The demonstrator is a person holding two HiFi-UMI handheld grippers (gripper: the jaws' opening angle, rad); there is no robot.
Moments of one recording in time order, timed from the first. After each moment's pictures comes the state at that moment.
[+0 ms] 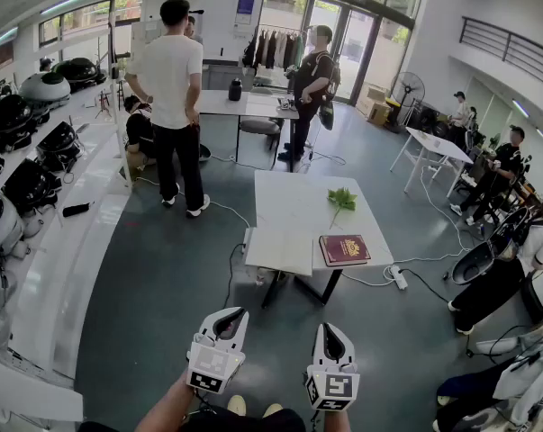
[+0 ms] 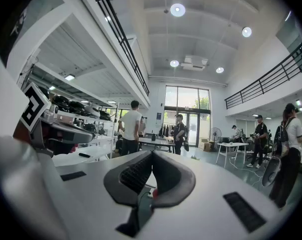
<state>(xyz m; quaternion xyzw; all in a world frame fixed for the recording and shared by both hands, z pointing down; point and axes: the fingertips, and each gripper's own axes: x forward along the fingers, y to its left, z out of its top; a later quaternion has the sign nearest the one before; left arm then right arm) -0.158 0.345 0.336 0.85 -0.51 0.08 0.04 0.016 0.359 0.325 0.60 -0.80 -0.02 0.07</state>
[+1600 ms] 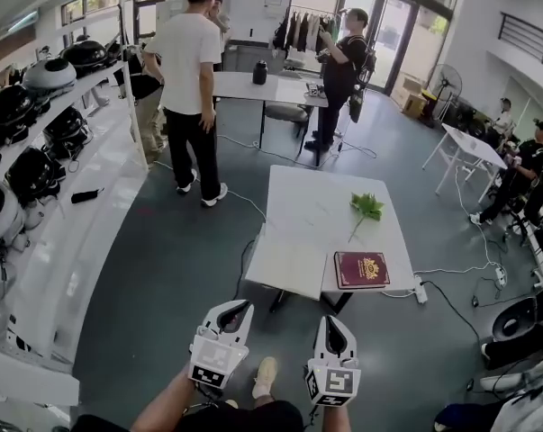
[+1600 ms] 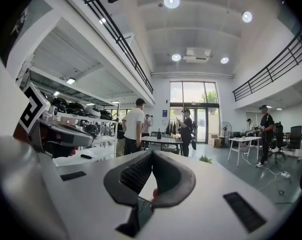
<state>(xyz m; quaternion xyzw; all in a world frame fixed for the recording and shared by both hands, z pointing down) -0.120 0.170 0.362 0.83 -0.55 0.10 0.05 0.045 0.165 0.357 0.56 -0.83 0.00 0.06</state>
